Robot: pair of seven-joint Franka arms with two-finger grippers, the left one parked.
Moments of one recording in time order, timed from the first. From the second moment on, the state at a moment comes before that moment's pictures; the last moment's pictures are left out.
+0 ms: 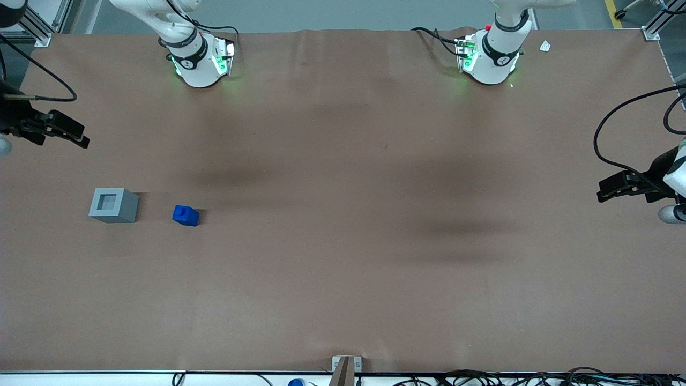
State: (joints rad) arm -0.04 -0.06 -0.01 -1.69 0.02 1.62 0.05
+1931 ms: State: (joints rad) arm 0.07 0.34 -0.01 -2.12 0.02 2.47 0.22
